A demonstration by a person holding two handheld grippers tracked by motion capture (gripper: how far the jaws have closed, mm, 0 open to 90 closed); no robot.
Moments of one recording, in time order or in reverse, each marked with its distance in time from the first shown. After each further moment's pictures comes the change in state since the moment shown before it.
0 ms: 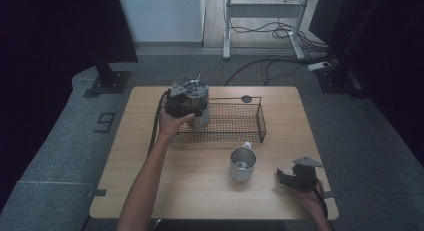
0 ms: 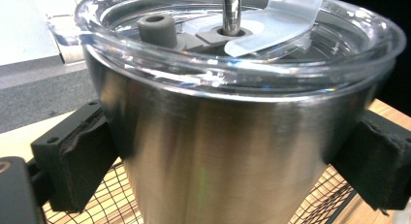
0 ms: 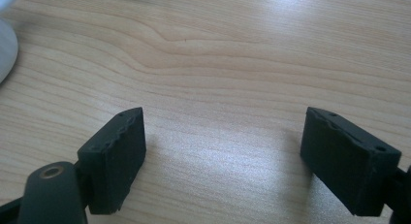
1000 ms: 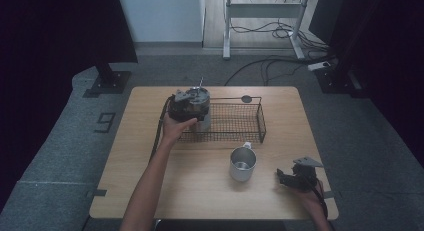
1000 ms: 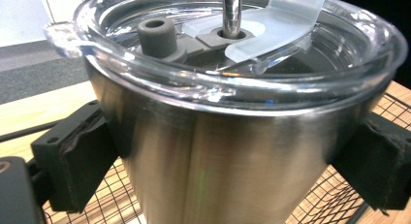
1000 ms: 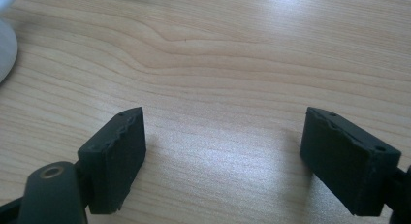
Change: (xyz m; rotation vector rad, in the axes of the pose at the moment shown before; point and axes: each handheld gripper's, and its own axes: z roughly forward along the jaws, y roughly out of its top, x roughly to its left) left arm 0.002 -0.024 0.022 0.051 0.011 -0.016; right arm 0.000 0.000 0.000 0.000 -0.001 0.000
